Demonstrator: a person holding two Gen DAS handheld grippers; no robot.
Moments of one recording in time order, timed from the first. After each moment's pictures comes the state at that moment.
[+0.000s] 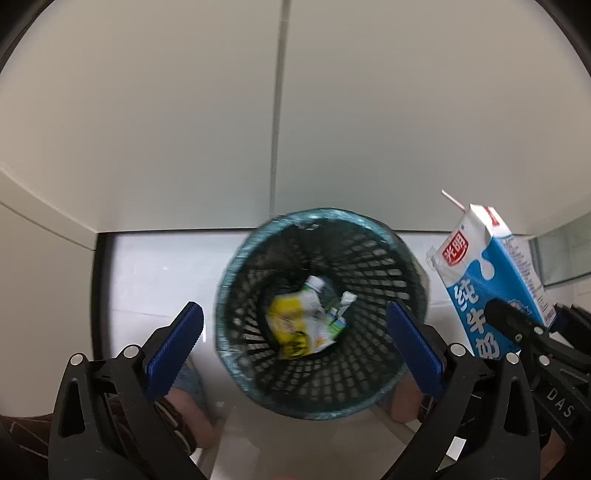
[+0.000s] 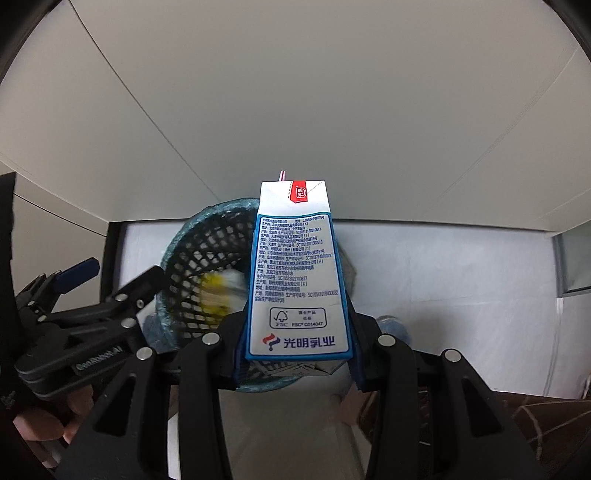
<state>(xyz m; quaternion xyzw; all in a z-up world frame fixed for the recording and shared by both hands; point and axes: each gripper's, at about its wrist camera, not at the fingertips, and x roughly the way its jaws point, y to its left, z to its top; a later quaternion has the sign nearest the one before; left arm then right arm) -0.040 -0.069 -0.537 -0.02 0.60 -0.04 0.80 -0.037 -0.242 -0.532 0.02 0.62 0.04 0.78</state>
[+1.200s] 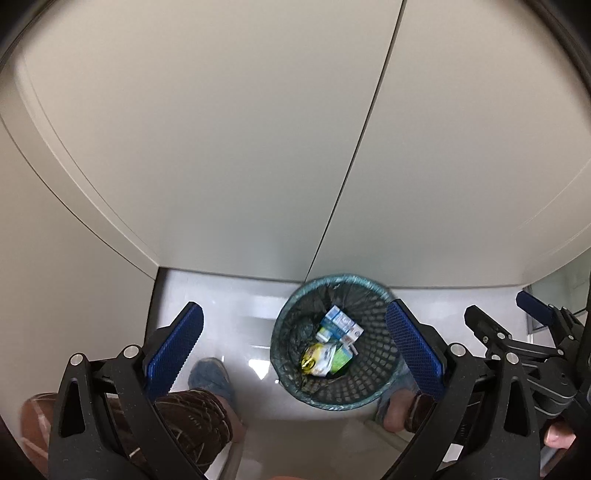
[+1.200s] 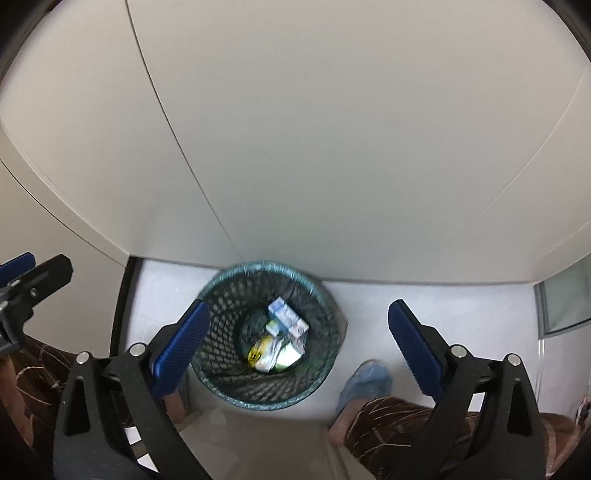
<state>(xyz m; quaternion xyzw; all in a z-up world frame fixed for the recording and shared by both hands) -0.074 -0.019 -0.359 -0.04 0.52 0.00 0.85 -0.072 -0.236 -0.401 -0.02 0.52 0.04 0.85</state>
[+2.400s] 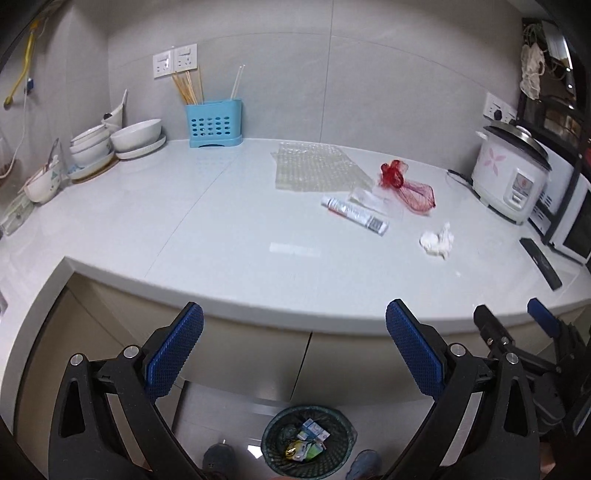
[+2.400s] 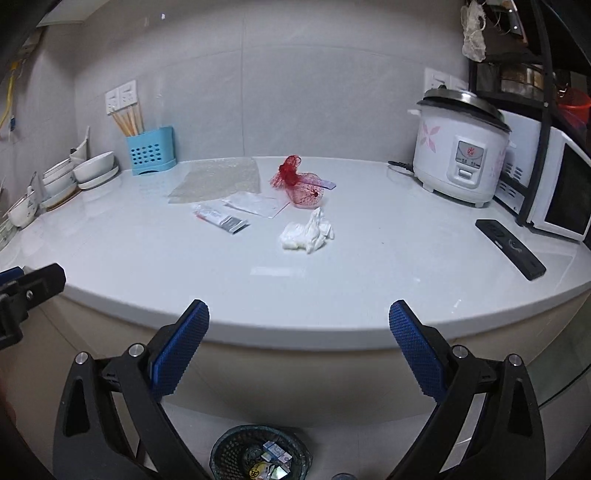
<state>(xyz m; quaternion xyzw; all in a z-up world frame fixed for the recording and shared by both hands) -0.011 -0.065 -0.012 -0.04 0.36 0.04 0.93 -0.011 -0.276 -0.059 0.00 0.30 0.02 0.95</state>
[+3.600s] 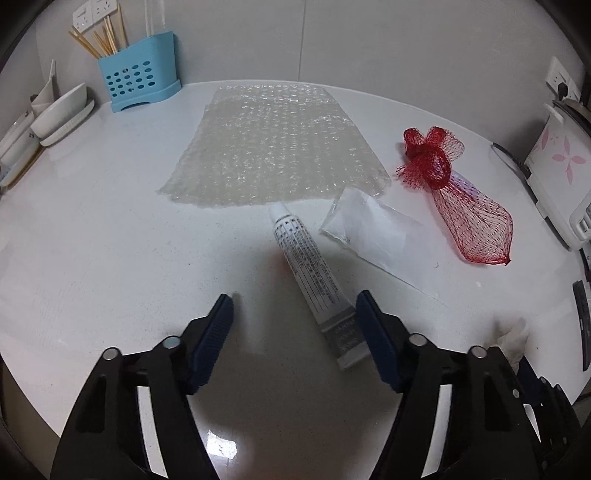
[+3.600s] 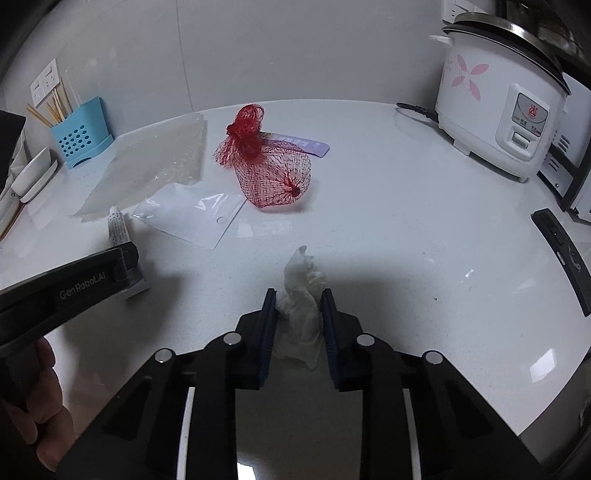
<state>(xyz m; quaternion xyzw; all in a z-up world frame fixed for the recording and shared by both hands) 0.223 -0.116 -0.081 -0.04 0.48 0.03 0.87 0.167 -0.287 -0.095 0.03 0.42 -0.02 0.91</state>
